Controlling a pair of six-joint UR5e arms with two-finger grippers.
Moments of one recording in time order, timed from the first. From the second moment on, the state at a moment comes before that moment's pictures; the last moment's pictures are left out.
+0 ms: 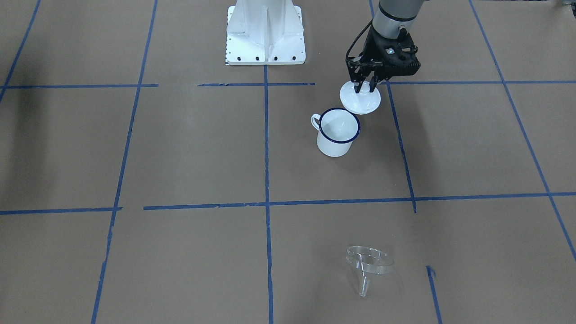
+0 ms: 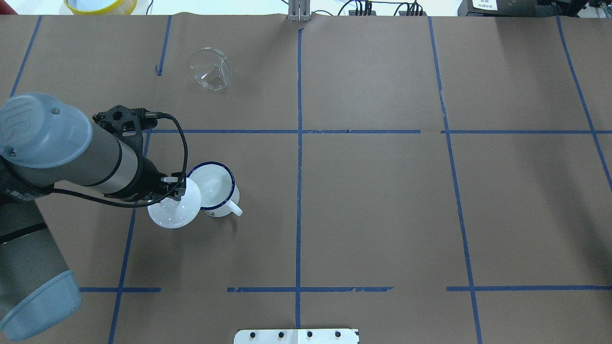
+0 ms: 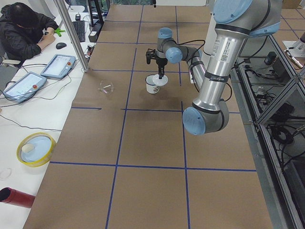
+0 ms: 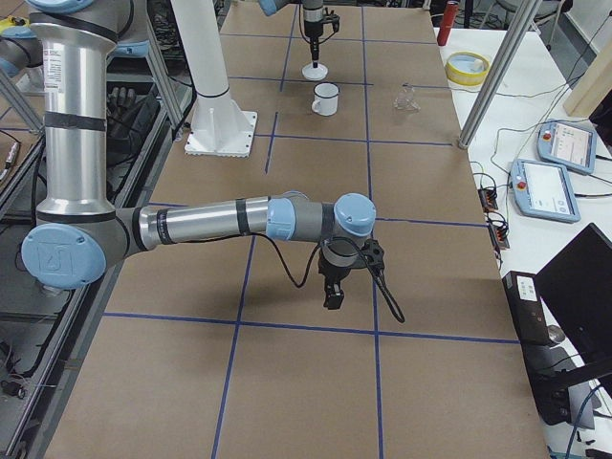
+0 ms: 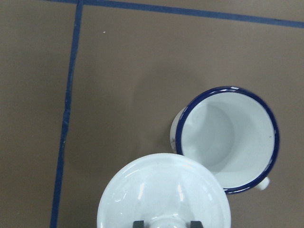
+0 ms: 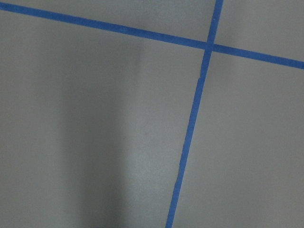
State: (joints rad) left arm -0.61 -1.94 -2.15 -1.41 -1.94 -1.25; right arm 1.45 -1.63 1.79 -1.79 2.31 -0.13
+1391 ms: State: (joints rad) left arm -0.64 -2.11 -1.93 -1.40 -1.94 -1.25; right arm 1.45 -1.63 1.79 -1.79 2.31 -0.13
